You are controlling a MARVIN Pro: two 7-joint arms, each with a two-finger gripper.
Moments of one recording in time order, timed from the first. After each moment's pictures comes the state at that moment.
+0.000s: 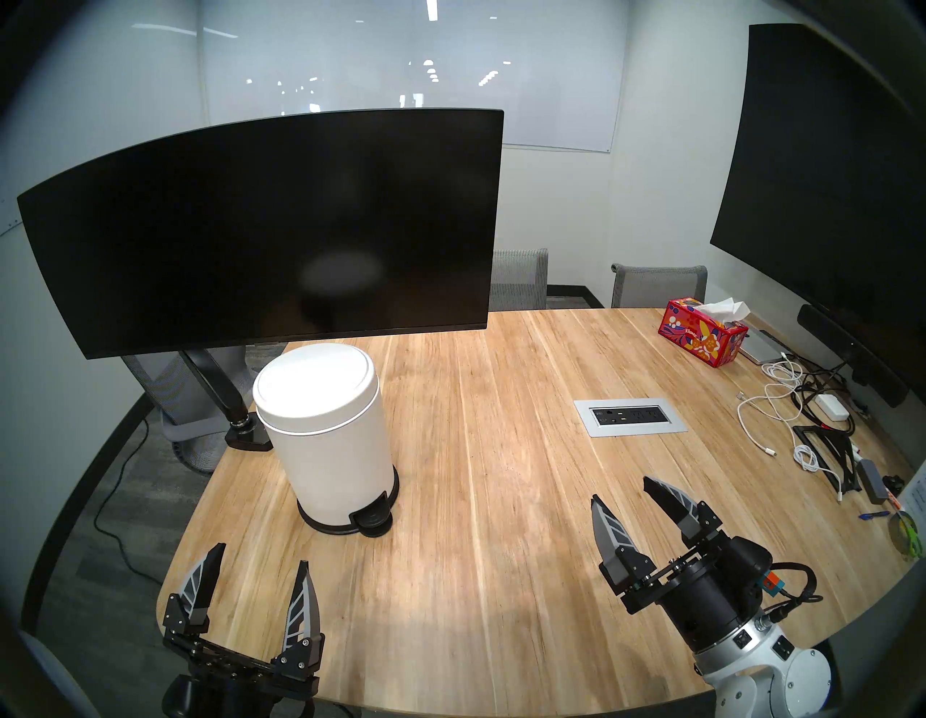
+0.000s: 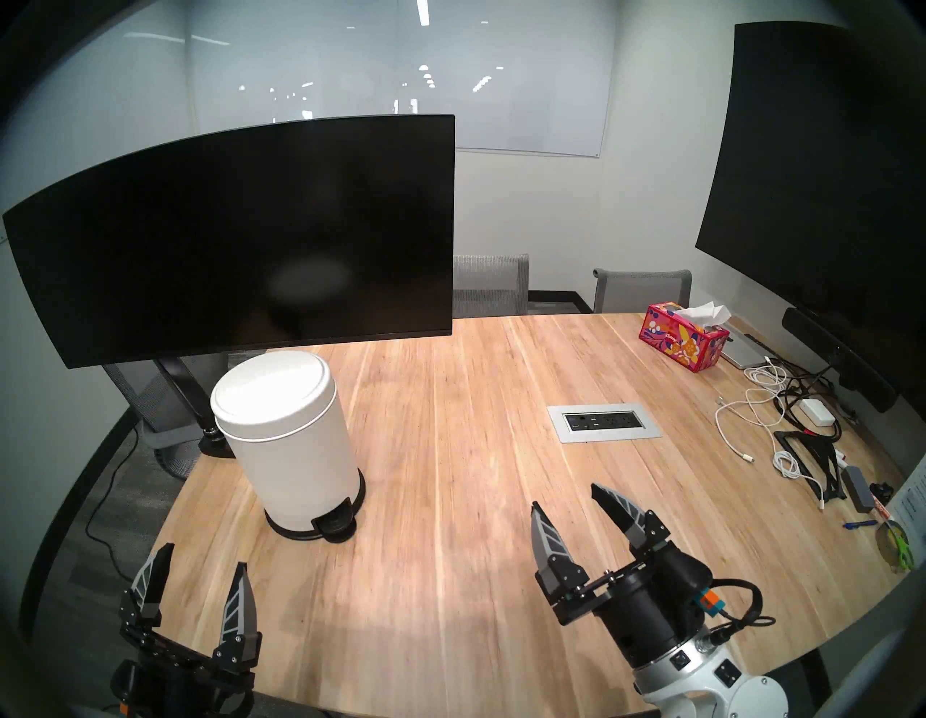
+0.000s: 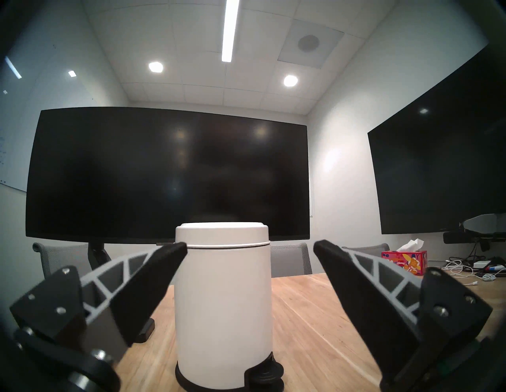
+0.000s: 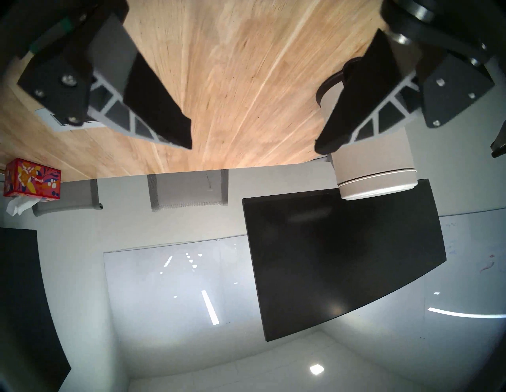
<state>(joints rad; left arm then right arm) 2.77 -1.70 -1.73 -2.20 -0.37 -0.95 -0.55 -2.54 -1.83 1.85 -2.42 0.27 -0.17 0.82</state>
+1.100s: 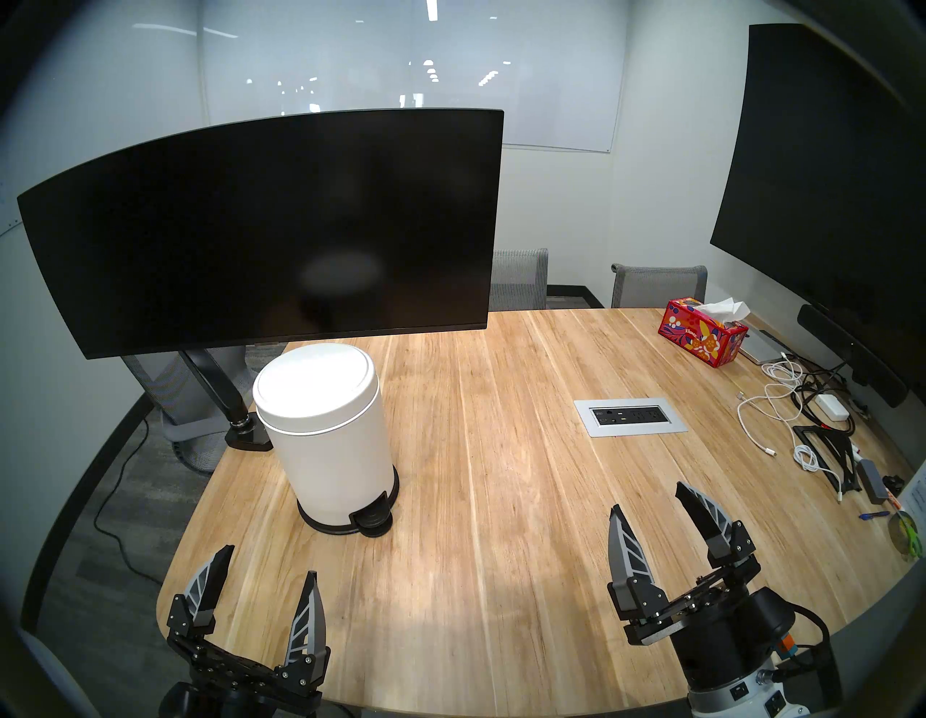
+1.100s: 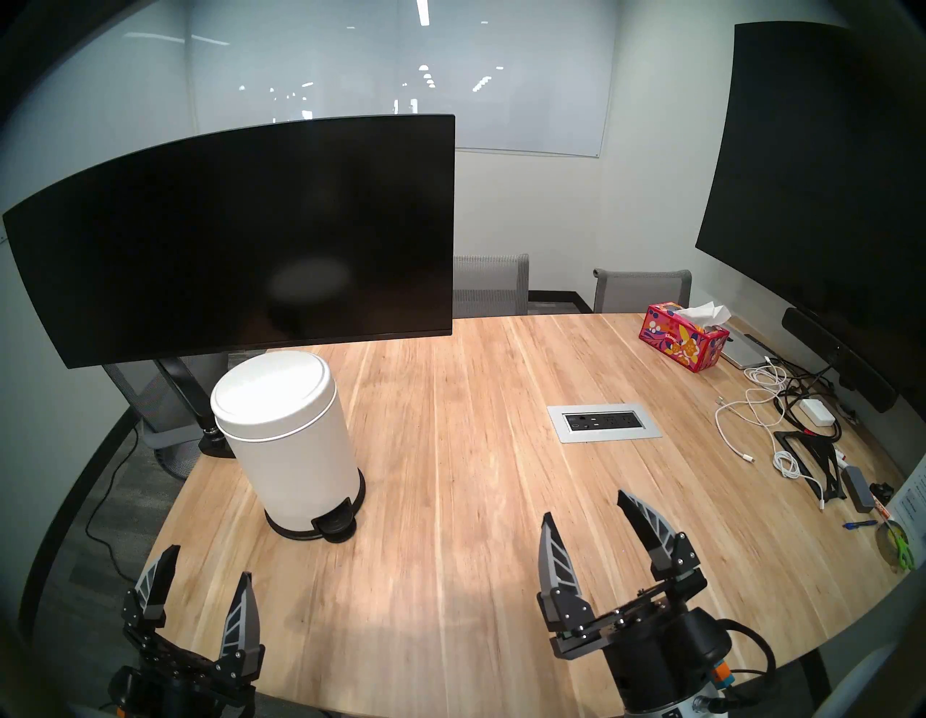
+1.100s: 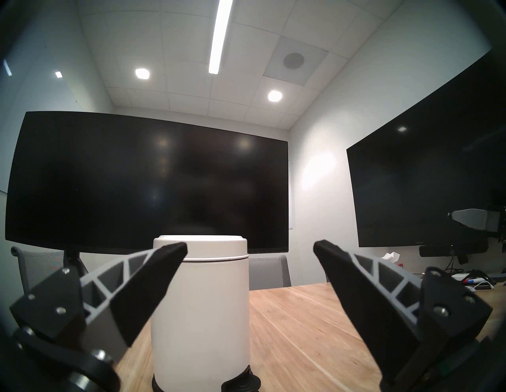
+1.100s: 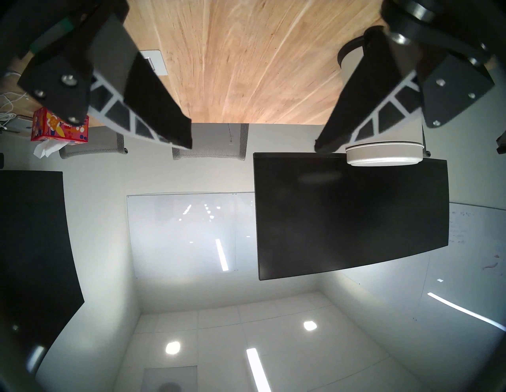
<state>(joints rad) 2.76 -1.71 -1.76 -2.19 -0.53 -0.95 -0.76 -2.67 -1.92 1.79 -2.42 0.30 -0.52 0.84</state>
